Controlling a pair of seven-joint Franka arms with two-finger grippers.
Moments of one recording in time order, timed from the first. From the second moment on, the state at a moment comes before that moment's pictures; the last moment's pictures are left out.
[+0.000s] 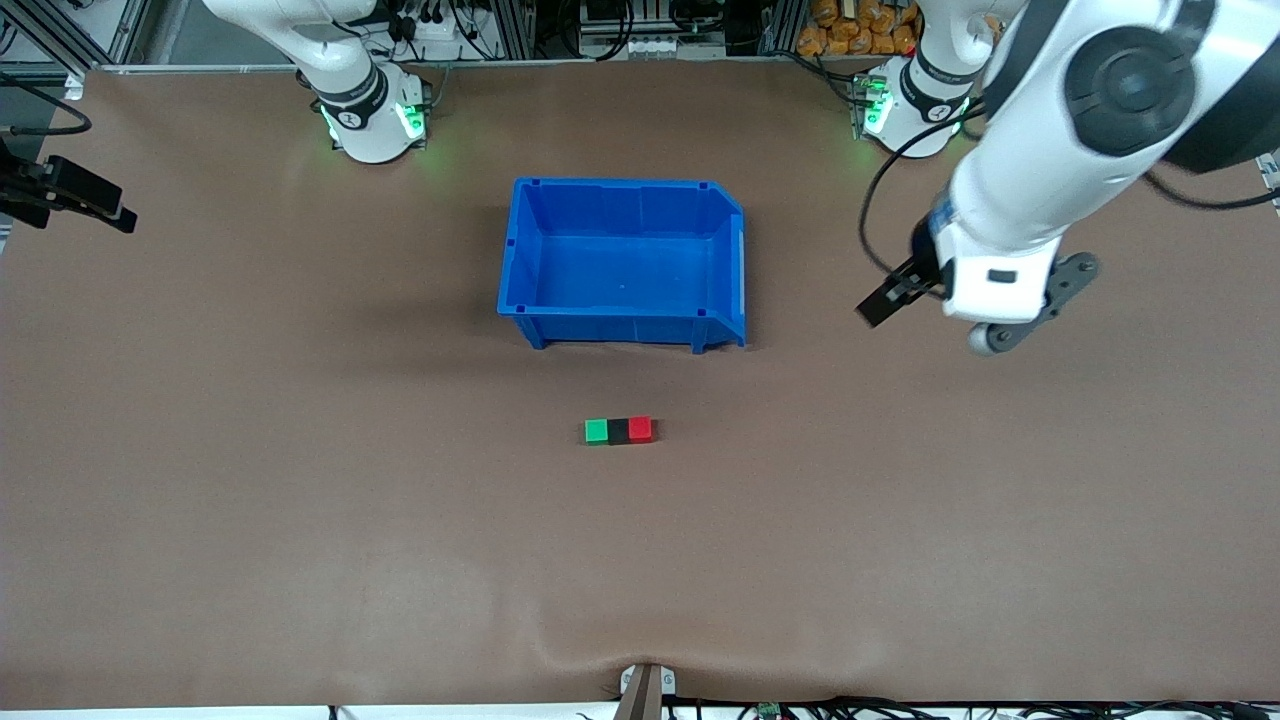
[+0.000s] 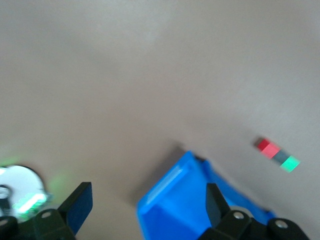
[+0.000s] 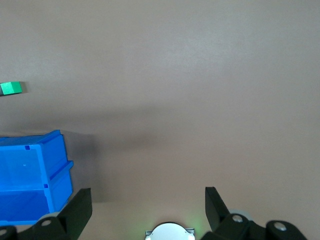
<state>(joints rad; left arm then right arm) -0.19 0.25 -0.24 -1.30 0.05 1.40 -1.01 0.03 -0.03 -0.10 -1.50 0.03 1.38 0.03</state>
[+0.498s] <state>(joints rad) -0.05 0.11 -0.24 -1.32 0.05 1.28 -0.76 0.03 -0.03 -0.10 -1.50 0.03 1.38 0.03</state>
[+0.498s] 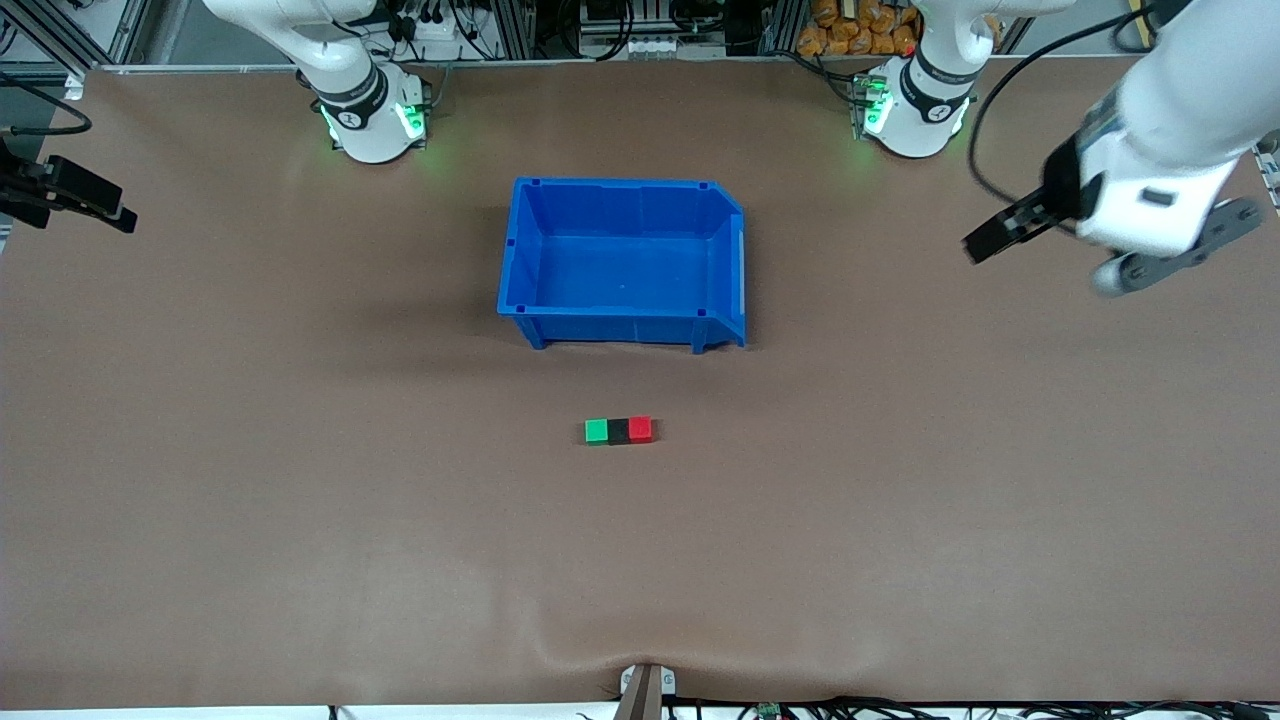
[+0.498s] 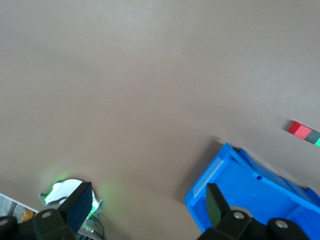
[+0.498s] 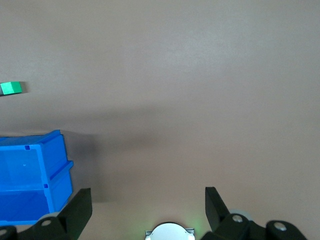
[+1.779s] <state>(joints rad) 0.12 -0.08 -0.23 -1.56 0.05 1.47 -0.27 0.03 -0.03 -0.10 -1.50 0.03 1.38 0.03</state>
